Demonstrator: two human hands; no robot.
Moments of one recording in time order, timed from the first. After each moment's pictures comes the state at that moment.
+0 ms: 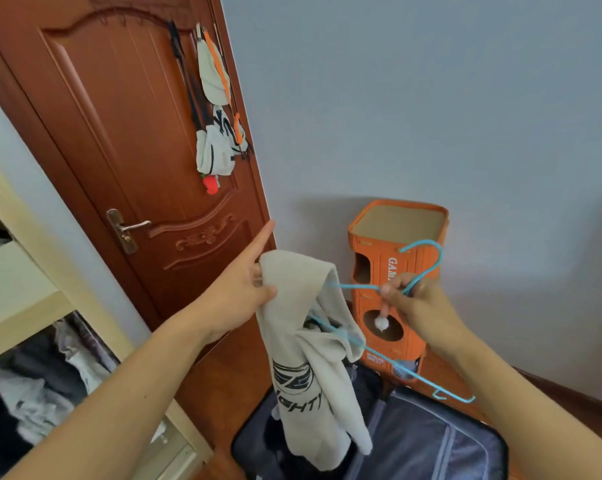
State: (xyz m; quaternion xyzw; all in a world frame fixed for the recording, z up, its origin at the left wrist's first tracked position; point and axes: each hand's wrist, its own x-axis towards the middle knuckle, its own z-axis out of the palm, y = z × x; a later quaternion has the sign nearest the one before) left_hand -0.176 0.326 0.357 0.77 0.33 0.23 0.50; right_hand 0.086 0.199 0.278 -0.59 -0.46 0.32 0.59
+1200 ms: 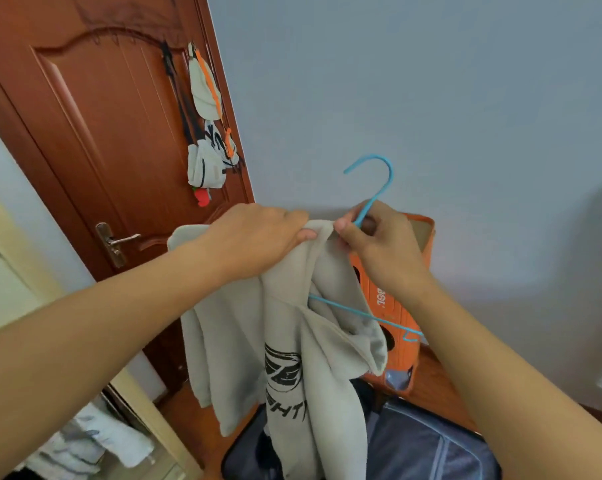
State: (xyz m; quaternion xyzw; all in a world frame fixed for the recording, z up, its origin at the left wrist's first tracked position) left_hand -0.116 0.330 0.437 0.93 0.19 0.15 -0.28; right_hand 0.065 0.229 0.378 -0.56 -0.51 0.07 0.65
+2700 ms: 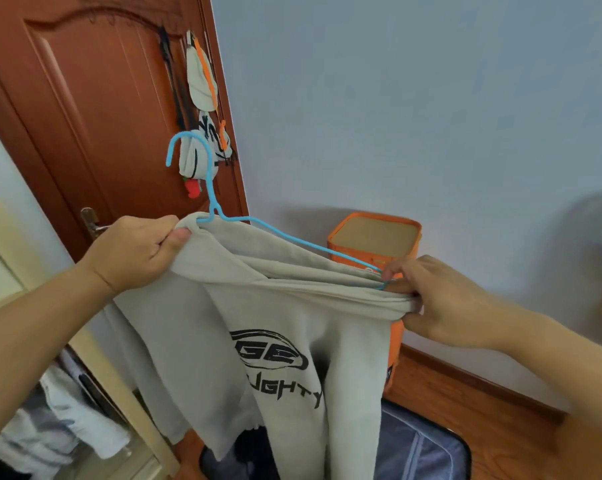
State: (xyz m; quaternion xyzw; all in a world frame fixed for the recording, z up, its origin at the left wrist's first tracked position) left_hand -0.254 0.403 0.401 0.88 0.15 0.37 -0.24; right_hand 0.123 0.140 0.350 -0.61 -0.76 -0.06 0.22
